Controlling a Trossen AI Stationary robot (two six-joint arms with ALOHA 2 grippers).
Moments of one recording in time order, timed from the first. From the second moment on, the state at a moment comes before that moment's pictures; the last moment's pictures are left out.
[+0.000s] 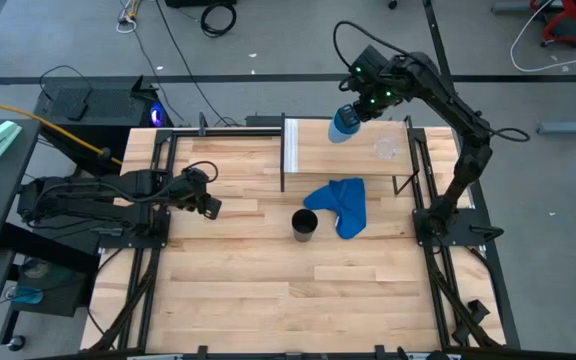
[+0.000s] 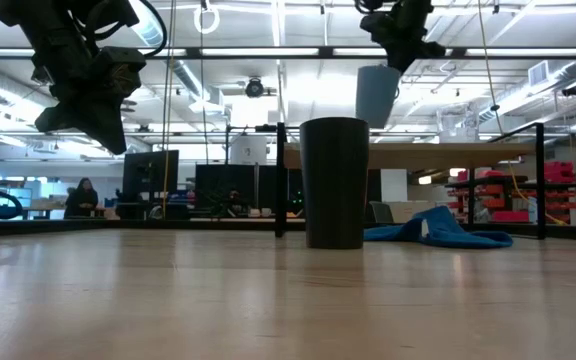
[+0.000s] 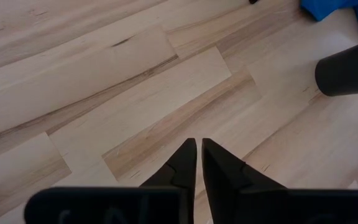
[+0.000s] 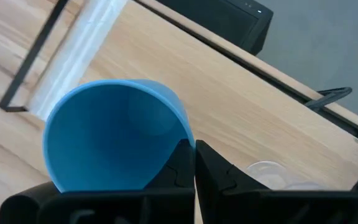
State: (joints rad) left arm 0.14 0.88 0.65 -0.77 -0.15 -0.91; right arm -0.66 1.70 2.09 -1.57 0.03 0.39
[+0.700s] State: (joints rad) left arm 0.14 0.88 0.65 -0.77 -0.15 -0.91; right arm -0.69 1.54 1.81 -1.56 0.09 0.39
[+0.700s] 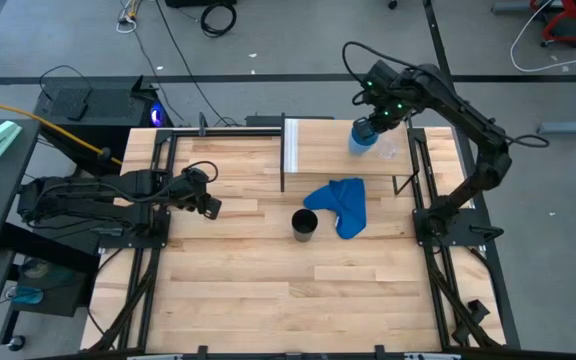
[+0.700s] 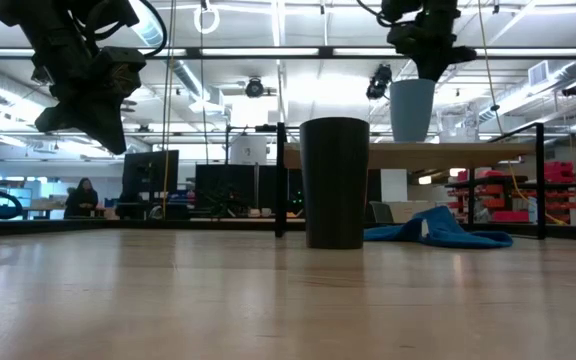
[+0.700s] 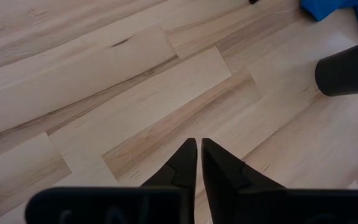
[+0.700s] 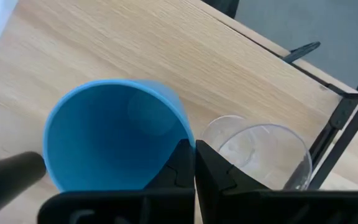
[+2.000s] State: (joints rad) left arm 0.14 0.88 0.65 -0.77 -0.15 -0.91; right arm -0.71 1.62 1.81 -1.48 0.05 0.34
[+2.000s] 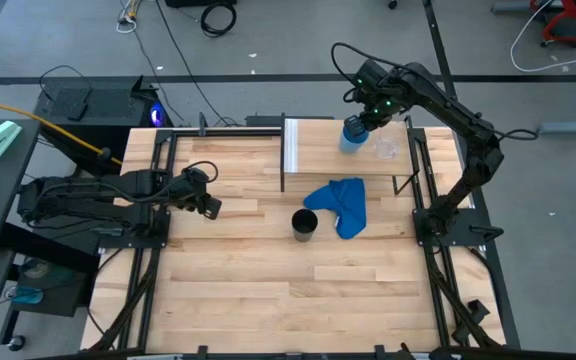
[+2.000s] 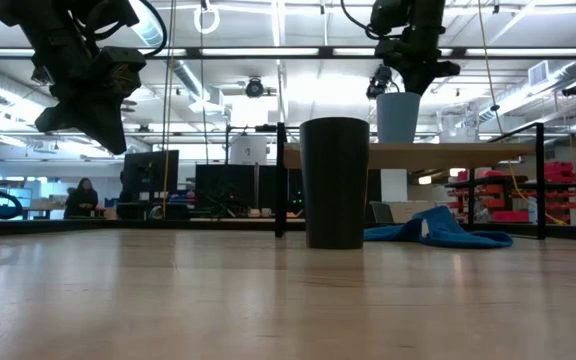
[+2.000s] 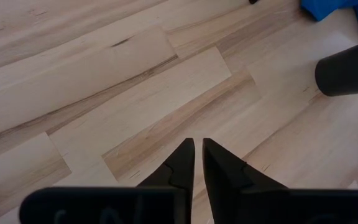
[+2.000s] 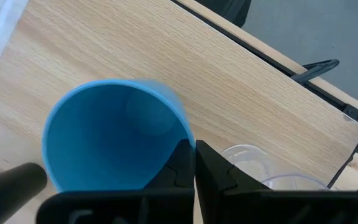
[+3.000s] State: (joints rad) left arm 0.14 0.88 0.65 -0.77 -0.15 -0.91; right arm -0.71 1.62 1.81 -1.46 0.02 0.33
